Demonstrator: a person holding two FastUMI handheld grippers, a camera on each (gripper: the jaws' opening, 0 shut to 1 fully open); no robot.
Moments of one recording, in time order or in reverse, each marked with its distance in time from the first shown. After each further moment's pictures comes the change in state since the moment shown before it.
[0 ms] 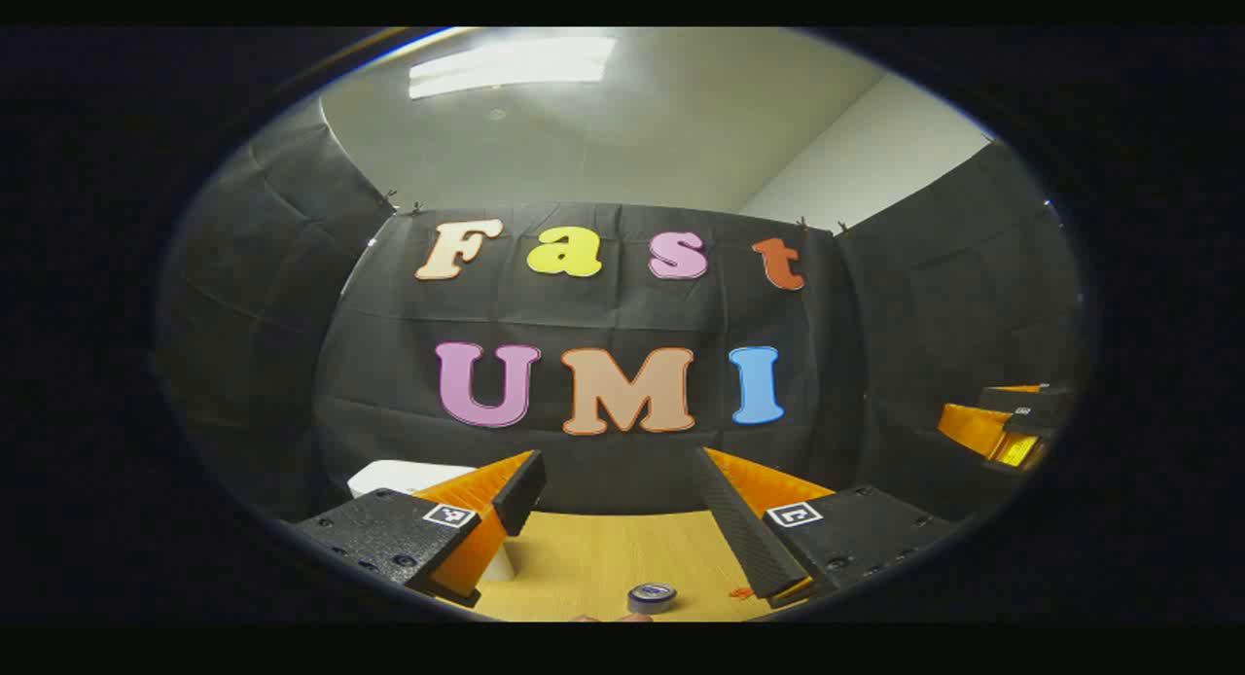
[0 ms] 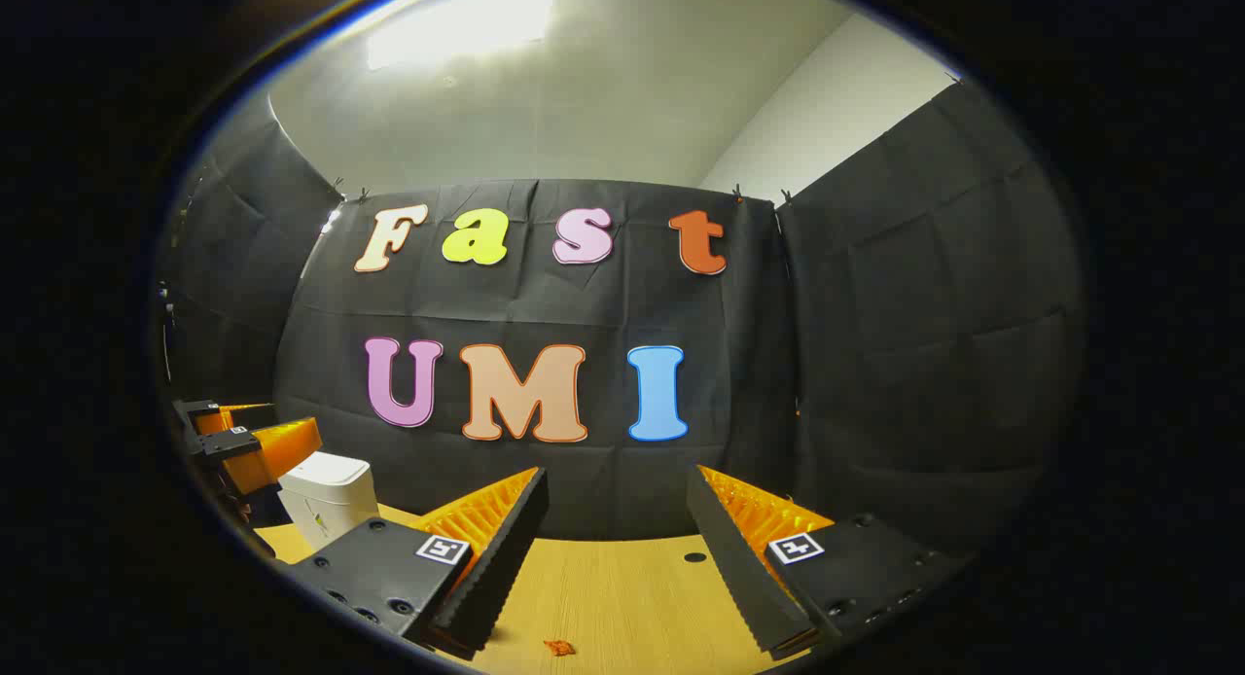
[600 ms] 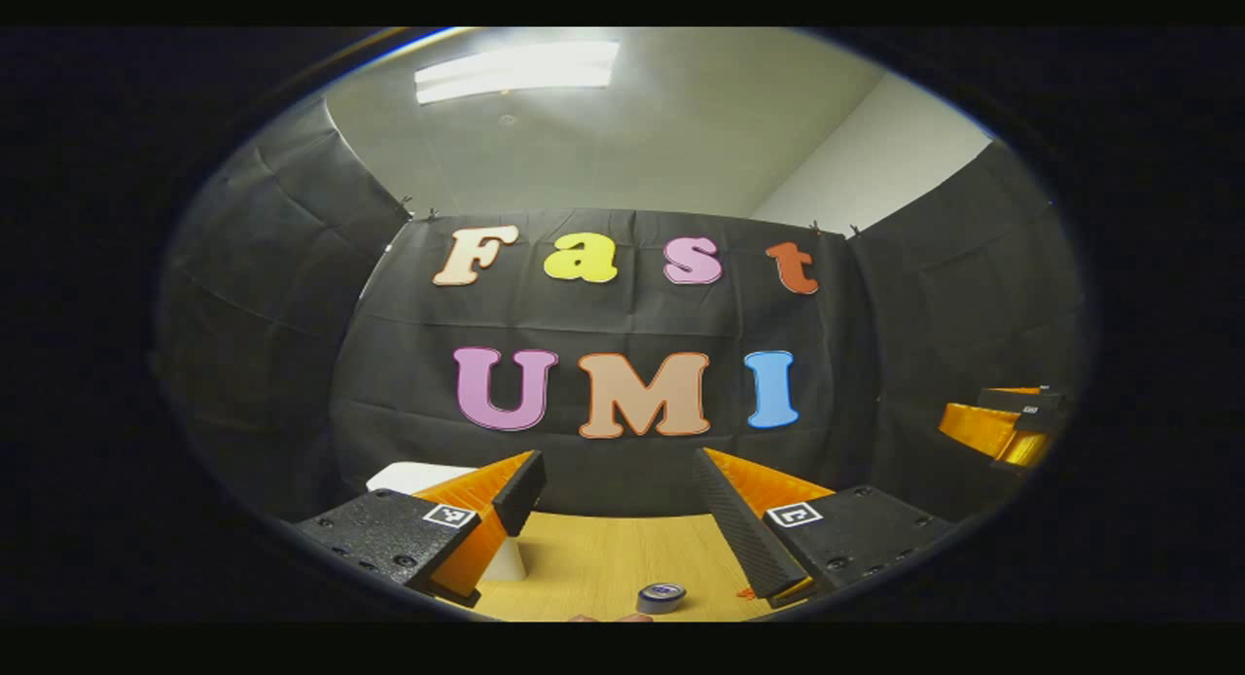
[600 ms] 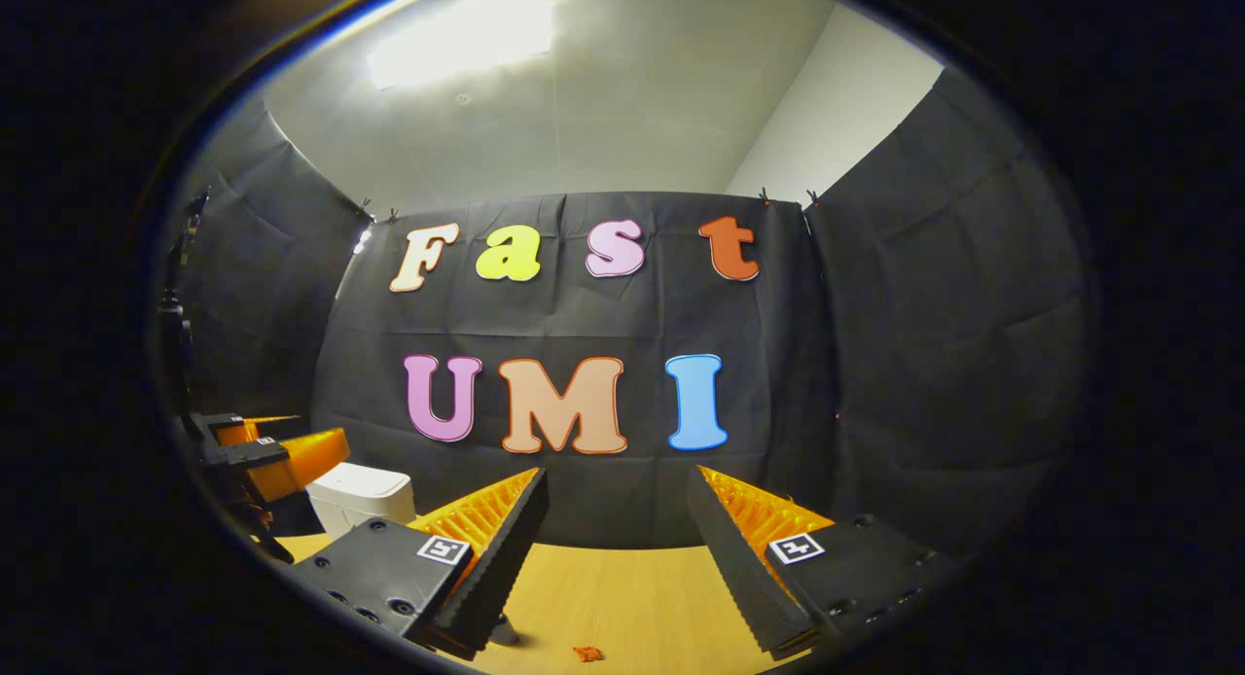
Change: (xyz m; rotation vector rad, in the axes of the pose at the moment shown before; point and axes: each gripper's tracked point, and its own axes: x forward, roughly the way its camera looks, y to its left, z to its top) left arm -0.010 0.010 0.004 0.000 -0.009 0.043; right arm 0.002 0.012 -0.001 0.000 -0.021 0.084
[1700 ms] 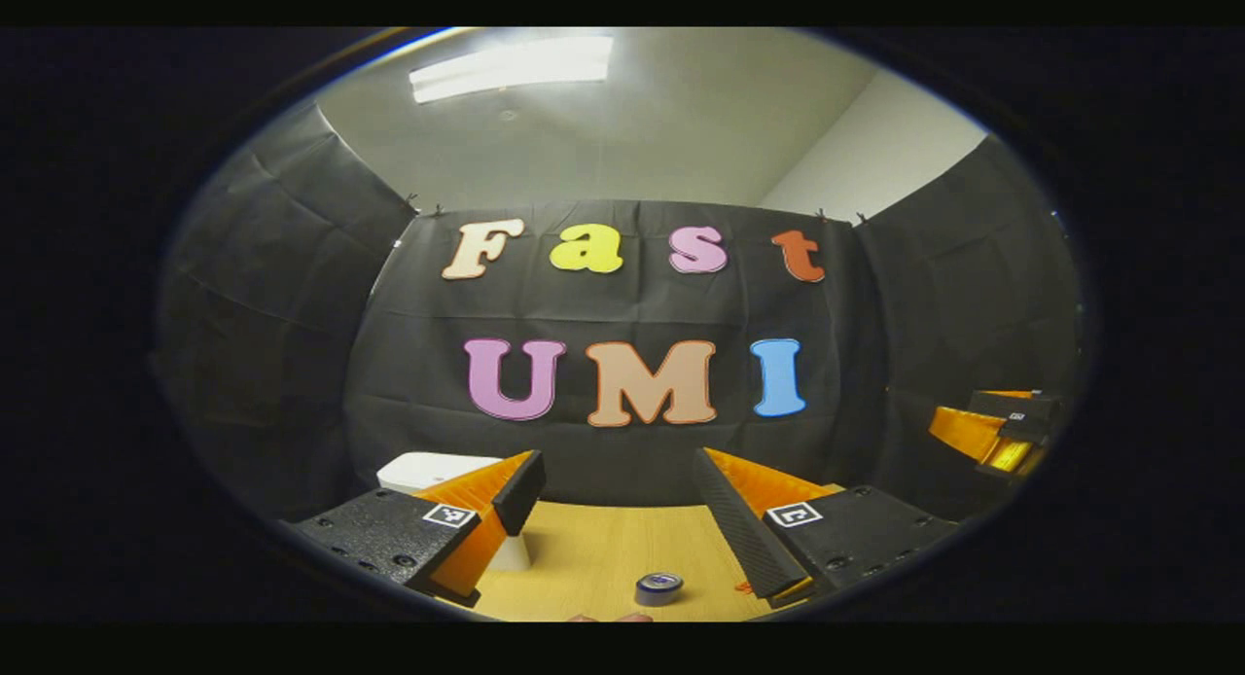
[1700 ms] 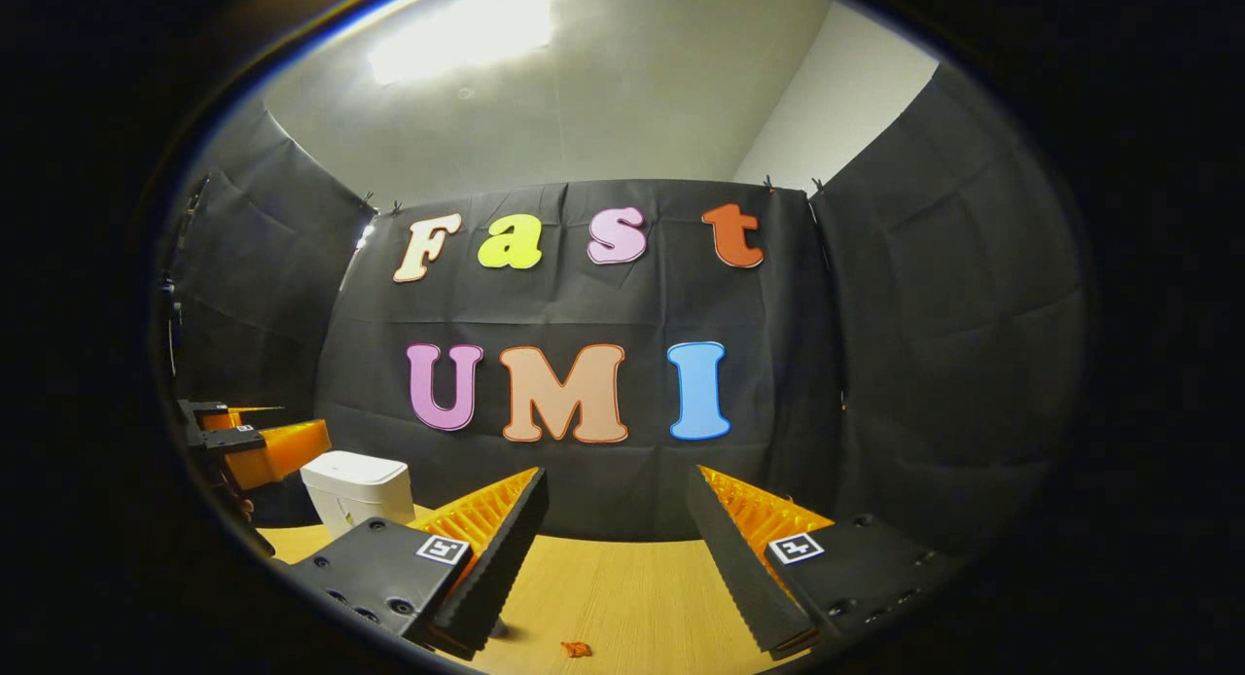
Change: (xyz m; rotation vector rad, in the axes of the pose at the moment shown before) left arm -0.012 -0.012 -0.008 0.021 0.043 0.045; right arm 0.009 -0.010 -0.011 0.025 0.020 0.059
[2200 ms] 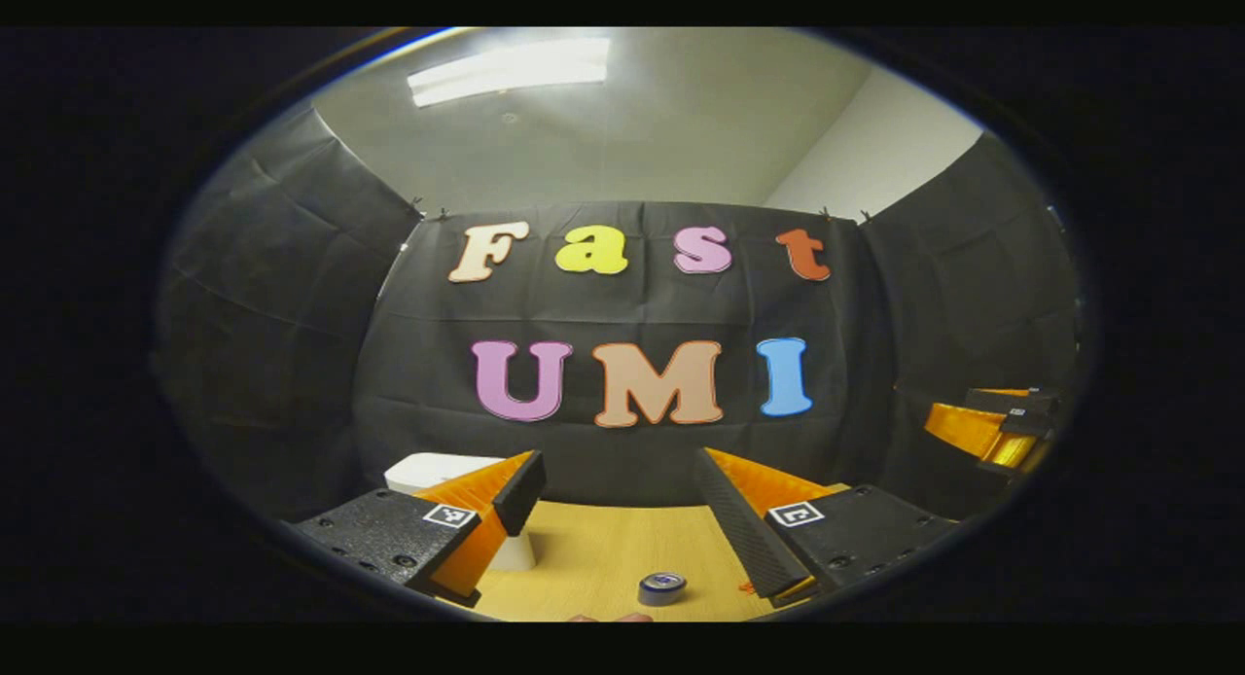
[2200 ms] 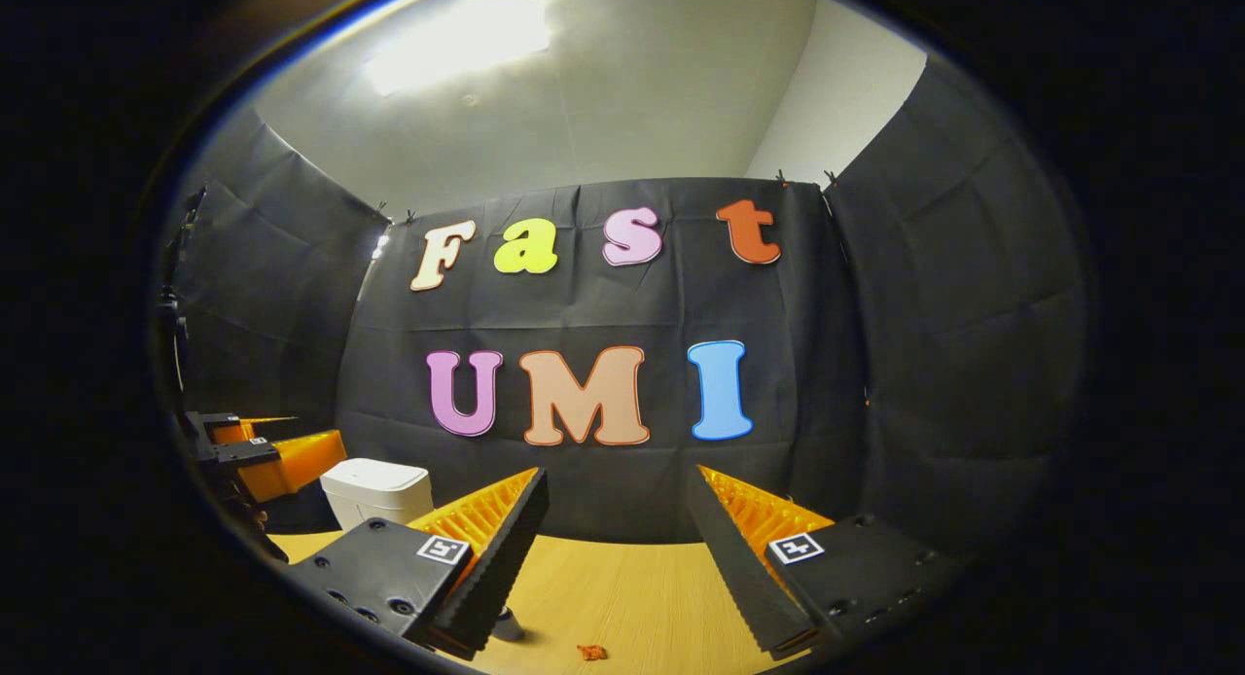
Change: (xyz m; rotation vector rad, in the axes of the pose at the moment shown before) left arm 0.000 0.007 -0.001 0.006 -0.001 0.017; right arm 0.008 0.013 0.002 0.011 -0.003 0.057
